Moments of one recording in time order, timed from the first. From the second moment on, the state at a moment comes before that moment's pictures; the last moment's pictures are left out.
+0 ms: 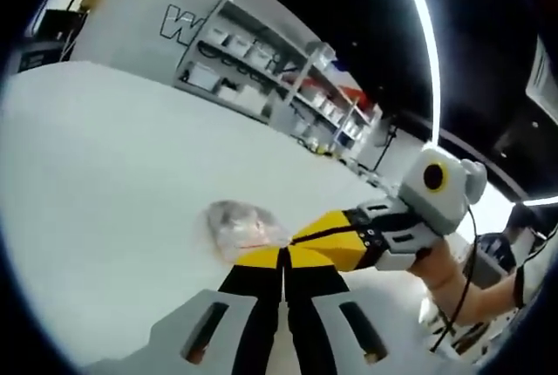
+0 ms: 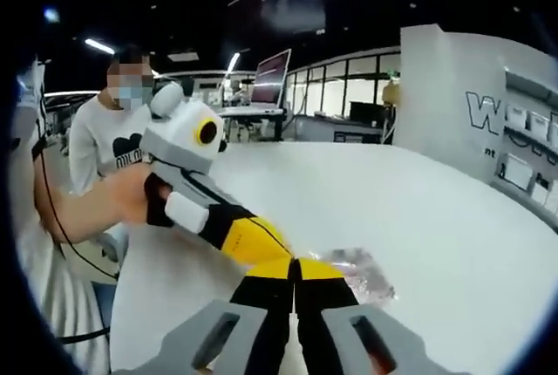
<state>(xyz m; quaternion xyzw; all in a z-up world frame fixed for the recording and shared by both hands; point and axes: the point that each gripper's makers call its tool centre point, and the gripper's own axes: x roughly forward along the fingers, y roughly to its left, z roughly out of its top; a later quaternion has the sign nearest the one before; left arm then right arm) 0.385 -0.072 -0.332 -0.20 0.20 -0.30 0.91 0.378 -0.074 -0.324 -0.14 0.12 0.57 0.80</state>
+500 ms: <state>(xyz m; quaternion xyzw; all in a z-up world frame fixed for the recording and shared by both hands) 0.384 -0.070 -0.337 -0.18 0.21 -0.29 0.91 0.381 -0.073 -0.331 -0.18 0.12 0.55 0.81</state>
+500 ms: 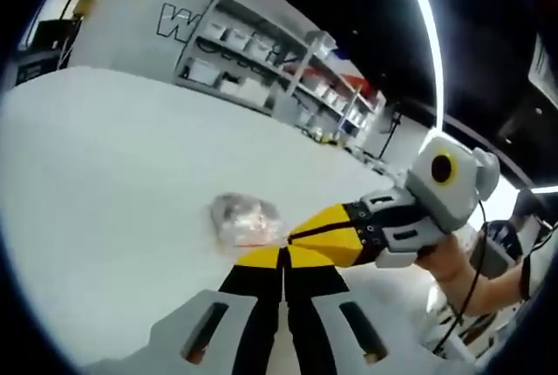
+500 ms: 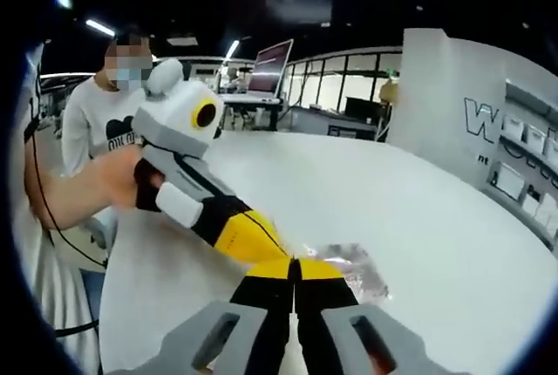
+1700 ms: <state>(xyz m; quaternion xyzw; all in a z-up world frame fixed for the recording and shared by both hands) 0.381 -0.072 -0.345 -0.16 0.23 -0.29 0.91 0.388 -0.077 -0.331 -0.18 0.12 0.53 0.82</state>
